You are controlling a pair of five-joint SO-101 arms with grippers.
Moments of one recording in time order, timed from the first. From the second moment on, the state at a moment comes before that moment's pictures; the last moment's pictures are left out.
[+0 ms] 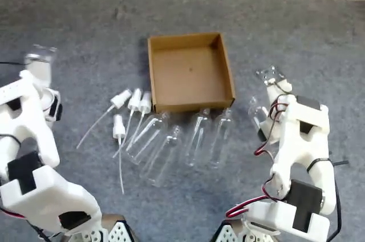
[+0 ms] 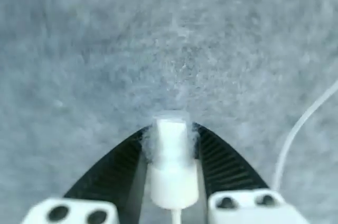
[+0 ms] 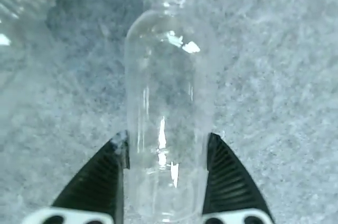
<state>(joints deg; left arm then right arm) -35.2 7.4 15.6 64.7 -33.3 15.0 -6.8 36.5 56.0 45.8</state>
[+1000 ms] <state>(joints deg) -36.1 14.5 16.9 60.8 -39.3 15.2 -6.8 36.5 56.0 43.4</state>
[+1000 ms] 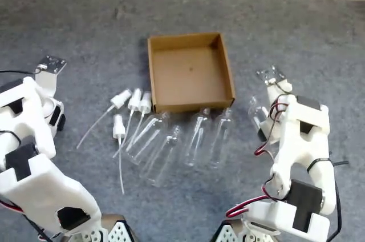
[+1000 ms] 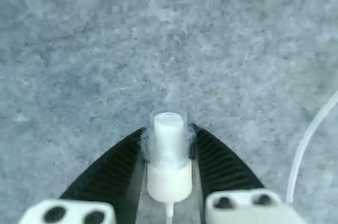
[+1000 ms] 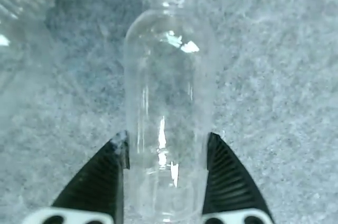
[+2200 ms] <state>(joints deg) -7.2 -29.1 33.9 75.3 -8.6 21.5 -5.4 27.7 64.4 36.6</state>
